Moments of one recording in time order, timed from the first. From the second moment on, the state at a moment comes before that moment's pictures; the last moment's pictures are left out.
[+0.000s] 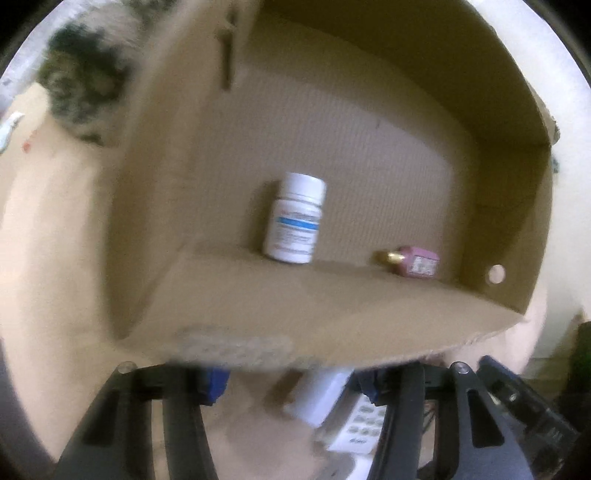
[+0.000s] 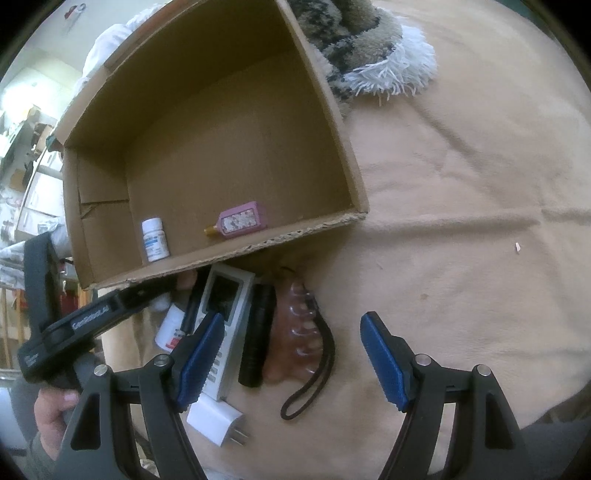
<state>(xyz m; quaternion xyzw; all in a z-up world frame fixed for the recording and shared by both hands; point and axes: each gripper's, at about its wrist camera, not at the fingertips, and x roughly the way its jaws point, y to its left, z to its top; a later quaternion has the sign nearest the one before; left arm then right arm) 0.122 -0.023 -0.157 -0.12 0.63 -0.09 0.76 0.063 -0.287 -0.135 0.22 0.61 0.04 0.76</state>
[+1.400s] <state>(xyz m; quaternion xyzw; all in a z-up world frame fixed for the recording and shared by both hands) 0.070 0.005 -0.120 0.00 0.60 0.01 0.80 -0.014 -0.165 -0.149 0.21 0.66 0.04 0.73</state>
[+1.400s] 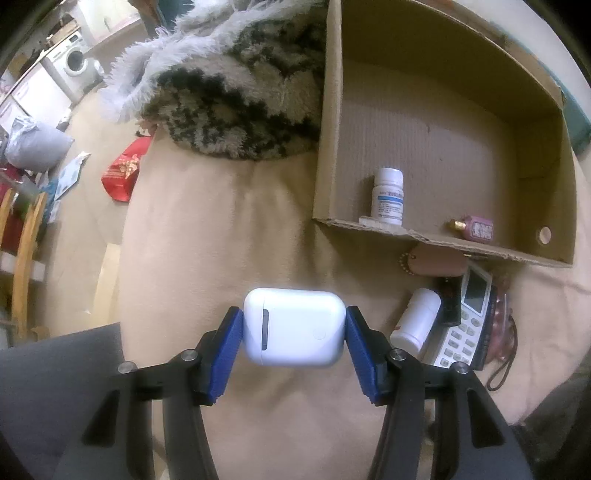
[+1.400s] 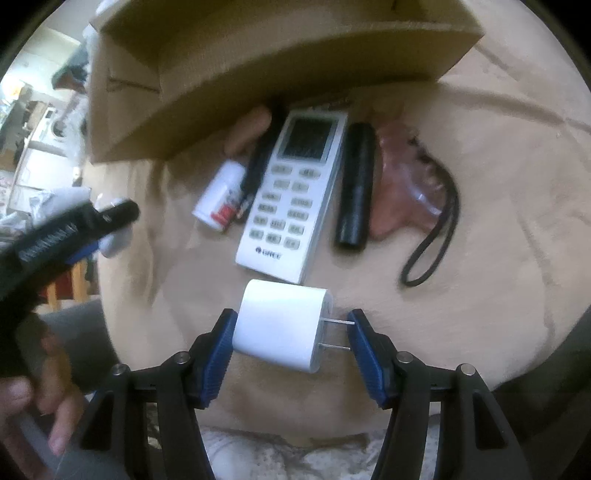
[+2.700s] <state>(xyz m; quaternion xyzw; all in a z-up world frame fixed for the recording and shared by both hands) 0.144 -0.079 -0.046 0.09 0.54 -0.07 0.84 0.151 -0.260 -0.060 0.14 0.55 0.09 0.82</state>
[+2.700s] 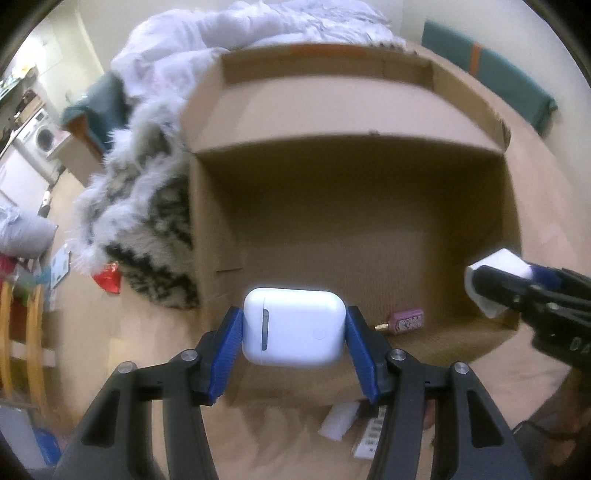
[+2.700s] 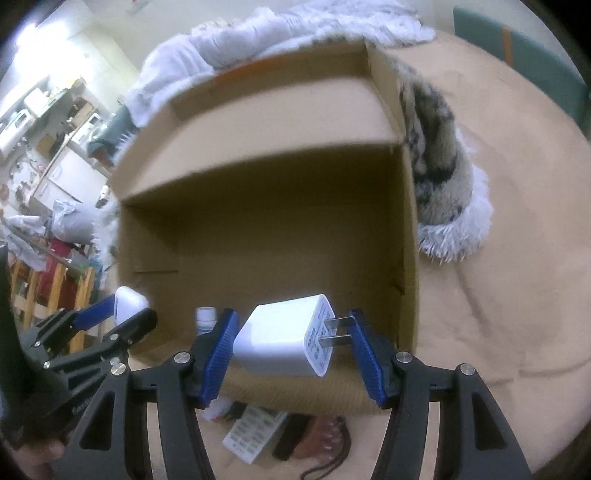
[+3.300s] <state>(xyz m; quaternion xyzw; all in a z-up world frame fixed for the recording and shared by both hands) 0.152 -0.079 -0.098 0.07 0.55 -0.08 0.83 0.165 -0.246 -0.107 0.12 0.57 0.07 0.81</state>
